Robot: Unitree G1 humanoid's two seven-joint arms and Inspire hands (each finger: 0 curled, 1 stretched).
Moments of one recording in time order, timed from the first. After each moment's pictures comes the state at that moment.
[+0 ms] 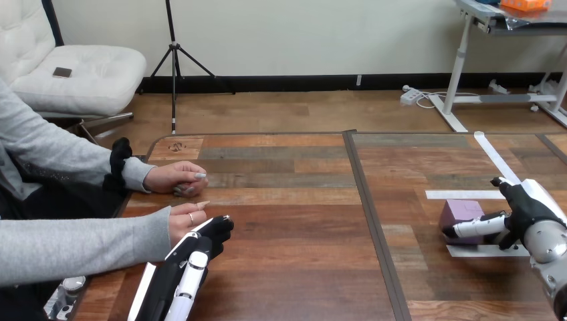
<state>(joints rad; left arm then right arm) 0.22 0.06 0.02 0.46 -0.18 -0.72 -0.34 -0.71 -0.51 0.12 1.34 -0.35 -0.06 -0.03</state>
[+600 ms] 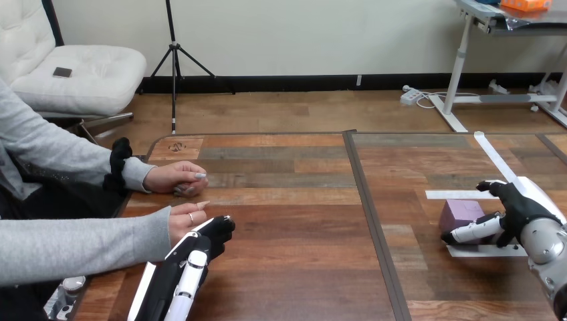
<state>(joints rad) 0.22 0.06 0.02 0.46 -0.18 -0.72 -0.34 -0.71 -0.51 0.16 1.34 -0.39 -0.09 -0.03</state>
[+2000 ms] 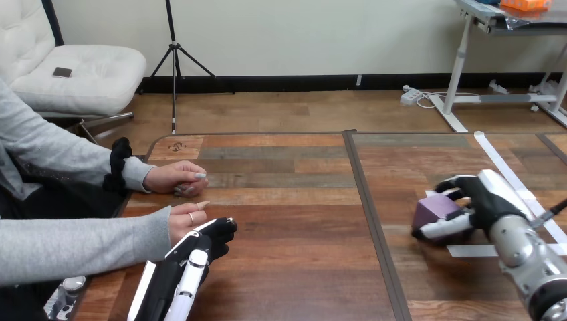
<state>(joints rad) 0.22 0.06 0.02 0.46 -0.17 -0.73 -0.33 -0.71 -0.43 0.18 1.34 -0.41 -0.20 -0.08</state>
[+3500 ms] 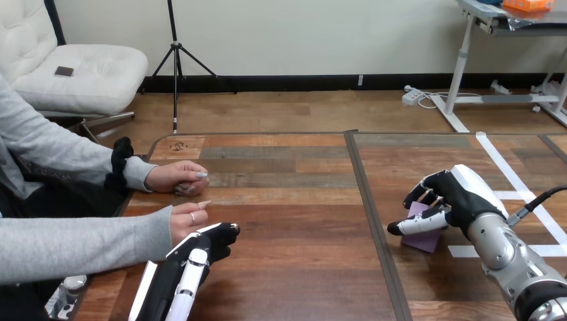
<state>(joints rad) 0.22 0.06 0.02 0.46 -0.14 -0.73 -0.30 -0.71 -0.40 0.20 1.34 -0.43 -0.27 -0.10</state>
